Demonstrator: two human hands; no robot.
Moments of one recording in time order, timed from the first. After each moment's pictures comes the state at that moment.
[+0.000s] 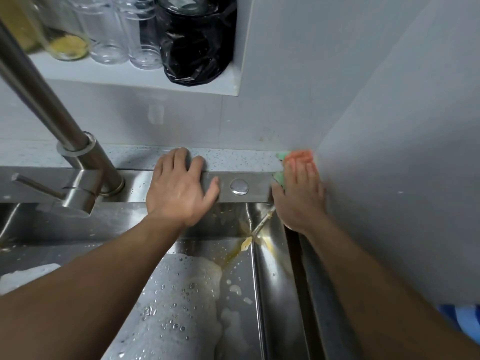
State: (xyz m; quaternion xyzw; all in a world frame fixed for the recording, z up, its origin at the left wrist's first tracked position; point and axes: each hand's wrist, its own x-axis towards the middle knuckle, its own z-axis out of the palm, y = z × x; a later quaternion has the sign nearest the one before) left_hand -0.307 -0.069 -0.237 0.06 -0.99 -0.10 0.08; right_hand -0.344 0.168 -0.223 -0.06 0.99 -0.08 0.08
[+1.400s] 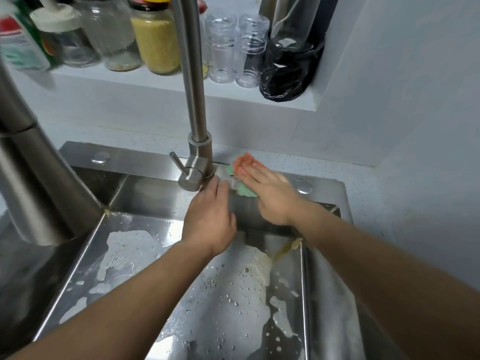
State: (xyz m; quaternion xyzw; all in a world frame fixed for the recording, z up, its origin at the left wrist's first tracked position) left_hand -0.190 -0.113 -0.207 0.13 -0.97 -0.20 0.01; right_hand -0.318 0.033 -0.210 -0.42 0.90 -0.06 0.13
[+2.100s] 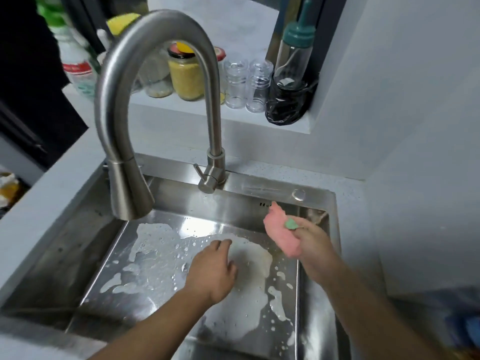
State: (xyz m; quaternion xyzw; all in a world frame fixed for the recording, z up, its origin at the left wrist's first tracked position) left_hand -0.081 -0.077 -0.188 0.17 -0.94 -0.25 -0.14; right_hand -0.215 0.108 -0.167 0.11 0.69 -0.67 0.28
